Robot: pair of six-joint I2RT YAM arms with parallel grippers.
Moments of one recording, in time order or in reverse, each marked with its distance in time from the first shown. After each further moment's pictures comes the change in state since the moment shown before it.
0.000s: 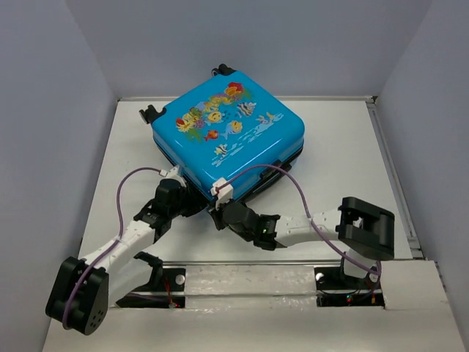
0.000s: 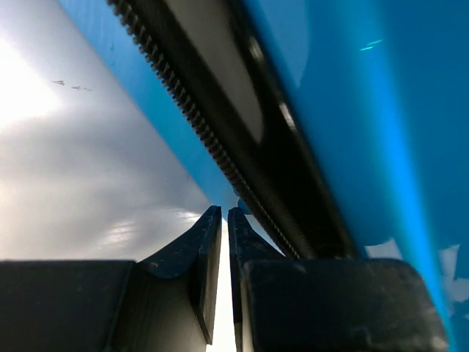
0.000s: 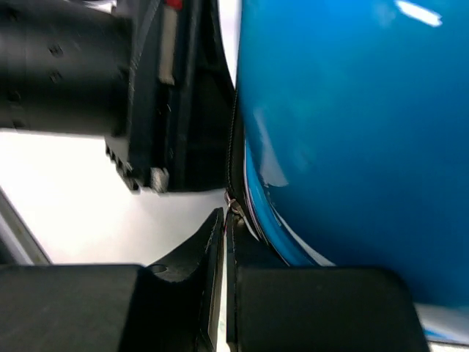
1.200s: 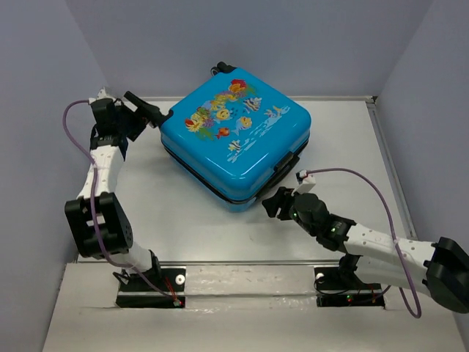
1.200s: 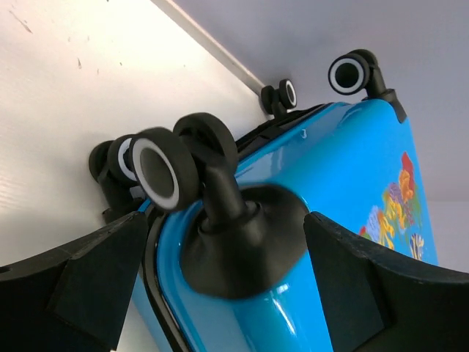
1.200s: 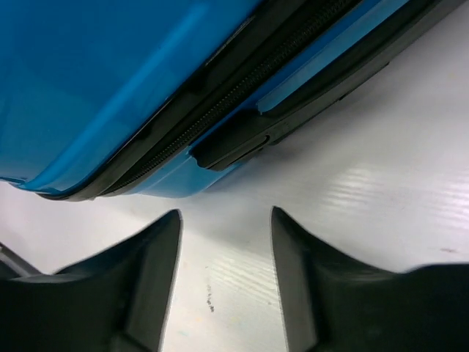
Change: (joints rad) left arm 0.608 0.513 0.852 -0.108 0.182 0.046; right arm -0.357 -0.702 -0.462 -0.314 -0.022 0.420
